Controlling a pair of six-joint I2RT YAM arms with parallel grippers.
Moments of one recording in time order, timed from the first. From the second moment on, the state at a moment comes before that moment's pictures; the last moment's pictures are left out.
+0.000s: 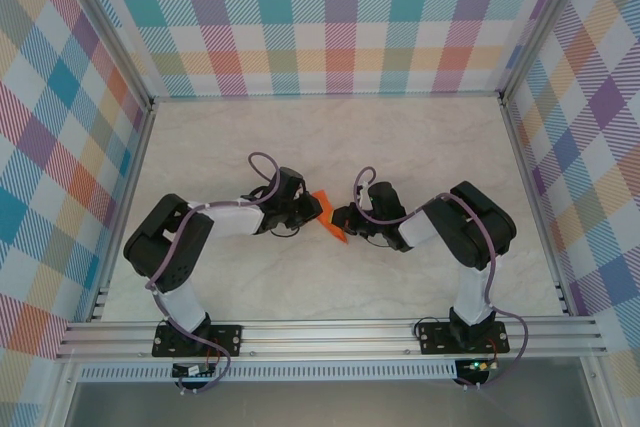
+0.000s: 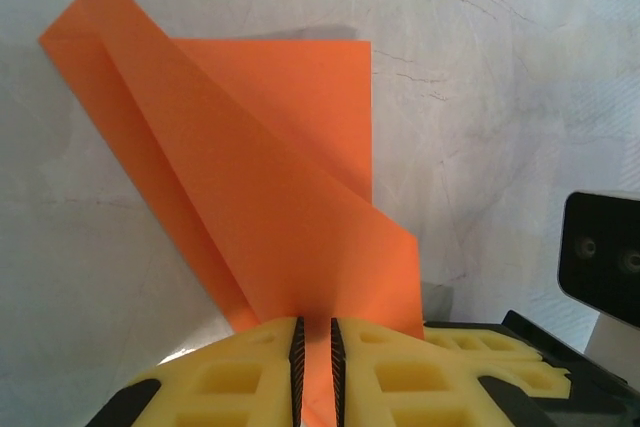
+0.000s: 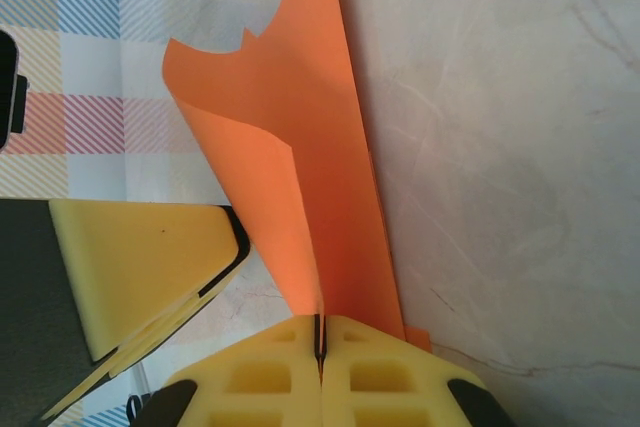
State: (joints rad) left arm -0.61 1.74 0.85 0.05 0.21 -1.01; right arm 0.58 1.90 0.63 0.68 -0.55 1.00
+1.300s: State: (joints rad) left arm -0.61 1.81 0.92 -0.03 0.14 -0.96; right arm 0.58 1.90 0.64 0.64 -0.57 0.99
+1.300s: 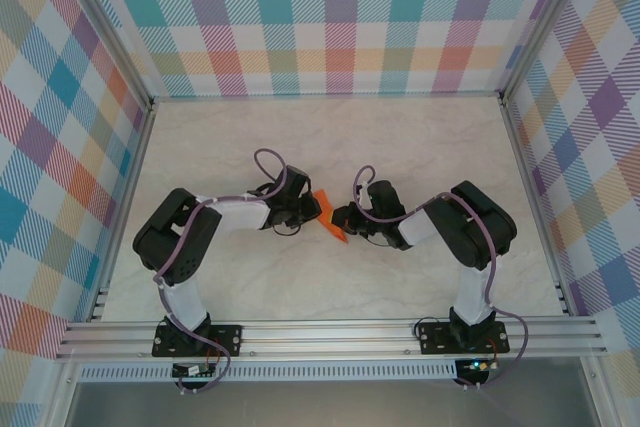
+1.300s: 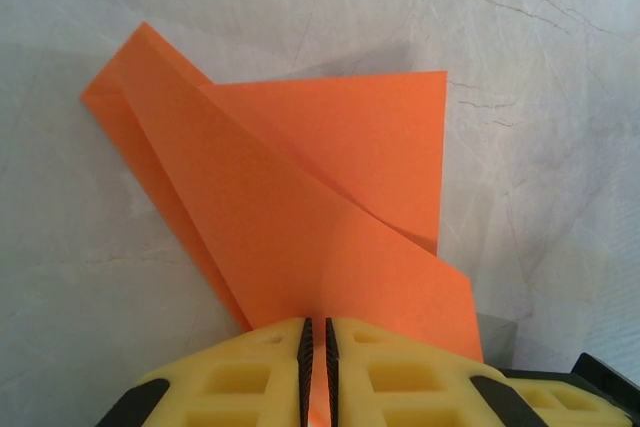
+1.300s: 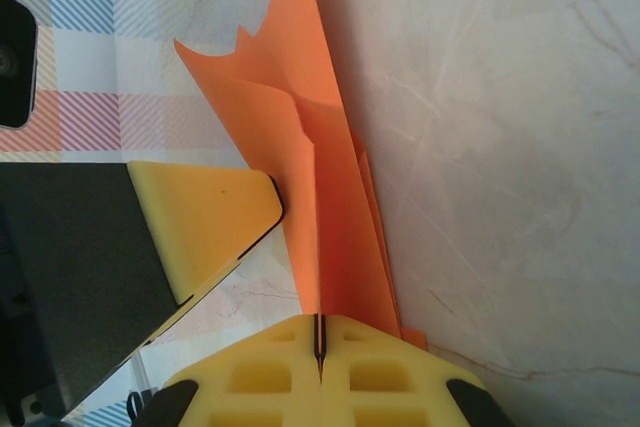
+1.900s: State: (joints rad) left arm -0.62 1.83 0.97 -0.10 0.12 -0.92; right arm 0.58 1.78 0.71 0.30 -0.57 0.88
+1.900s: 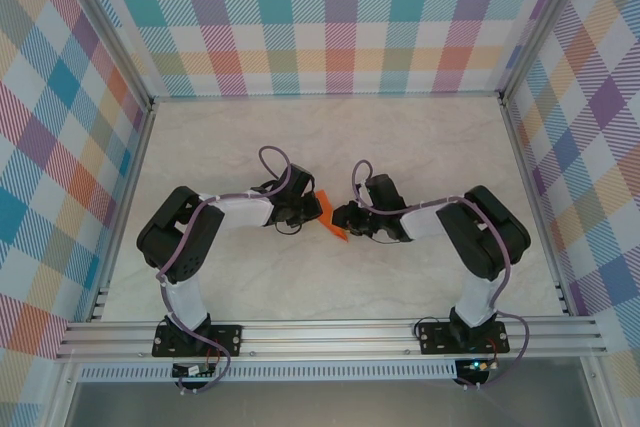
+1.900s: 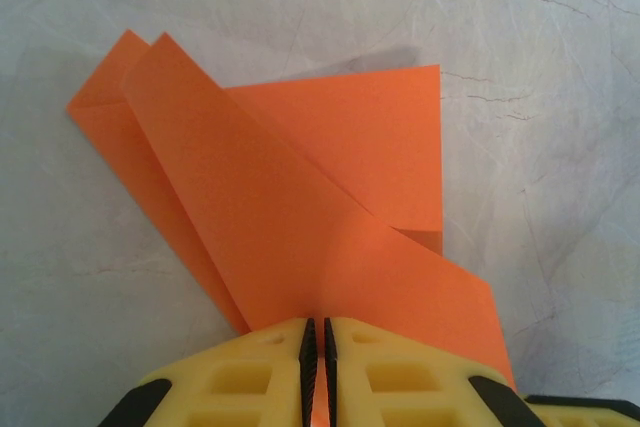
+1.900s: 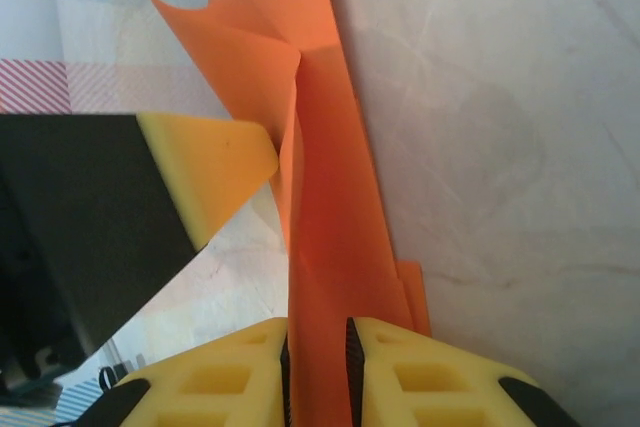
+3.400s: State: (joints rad) left arm -0.62 1.83 0.97 -0.10 0.13 -0.92; right arm 0.61 1.60 0.83 -0.20 -0.41 0.62
